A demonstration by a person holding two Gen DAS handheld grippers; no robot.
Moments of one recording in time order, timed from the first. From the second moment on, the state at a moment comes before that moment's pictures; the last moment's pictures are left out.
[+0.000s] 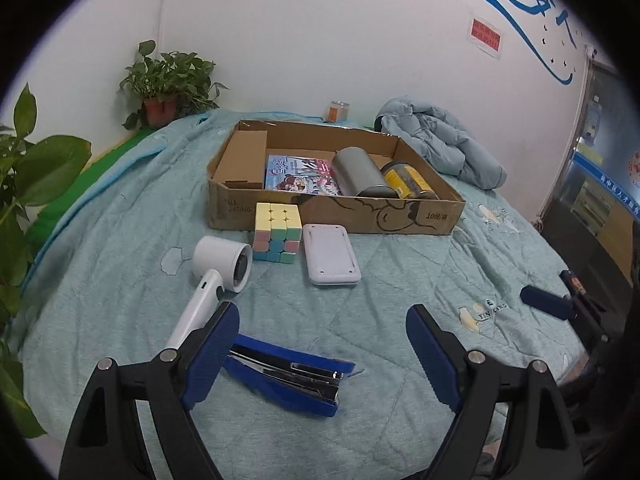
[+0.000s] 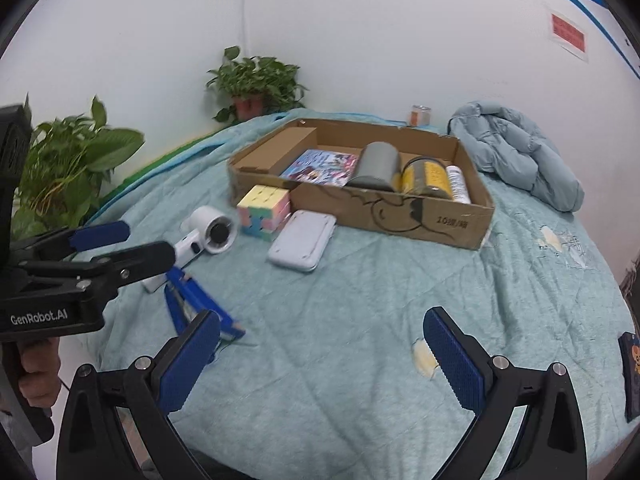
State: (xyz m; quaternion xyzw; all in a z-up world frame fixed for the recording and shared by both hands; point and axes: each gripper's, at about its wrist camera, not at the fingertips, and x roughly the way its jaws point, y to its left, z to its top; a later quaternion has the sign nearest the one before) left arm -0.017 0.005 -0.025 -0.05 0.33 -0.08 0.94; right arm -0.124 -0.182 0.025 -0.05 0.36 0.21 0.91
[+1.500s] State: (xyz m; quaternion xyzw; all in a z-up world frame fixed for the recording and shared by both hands) left arm 0.065 -0.023 -0.085 -0.22 0.47 -0.33 0.79; right arm -0.019 -0.224 -0.127 0.31 0.56 0.31 0.71
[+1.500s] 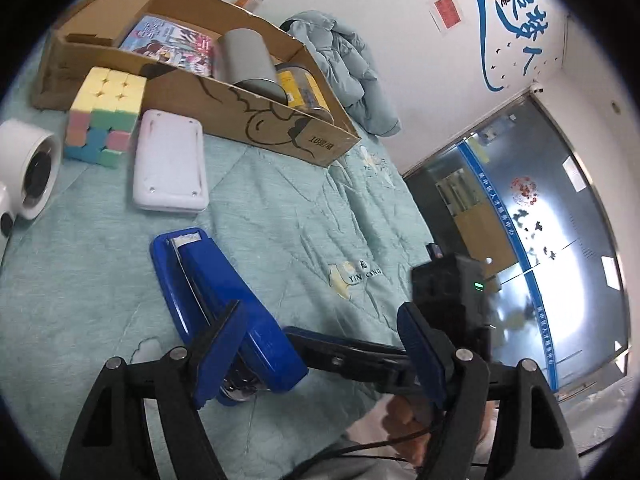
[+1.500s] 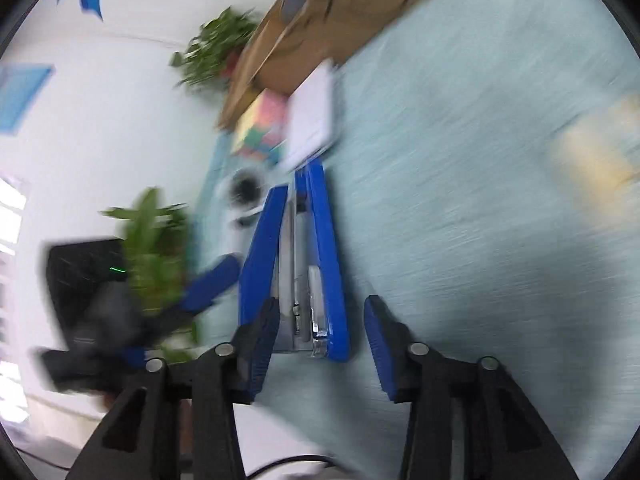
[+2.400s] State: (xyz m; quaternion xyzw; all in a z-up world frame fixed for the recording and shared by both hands) left arm 0.068 -0.005 -0.139 -0.26 0.56 -0.27 0.74; right arm -0.048 -0.143 -0.100 0.05 0.47 0.25 0.85
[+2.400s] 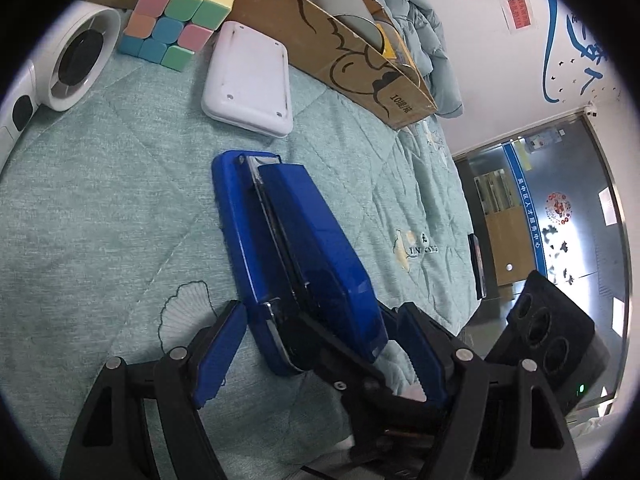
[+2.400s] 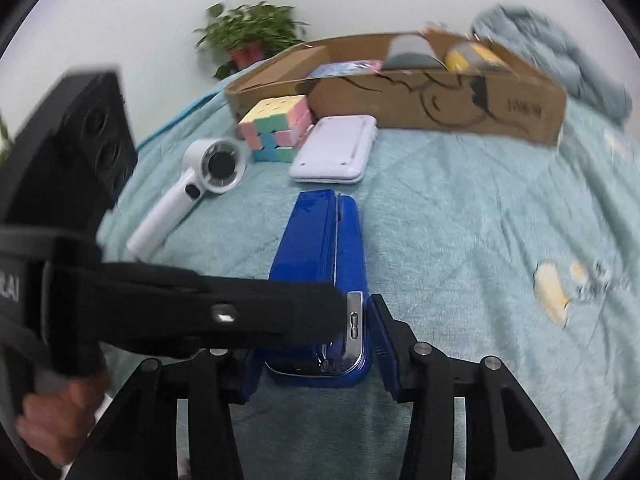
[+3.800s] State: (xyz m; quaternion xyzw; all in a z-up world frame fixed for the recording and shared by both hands) left arm 0.168 0.037 -0.016 -0.19 0.42 -0.30 0.83; right arm 0.033 -0.098 0.023 0.07 0.36 0.28 0.89
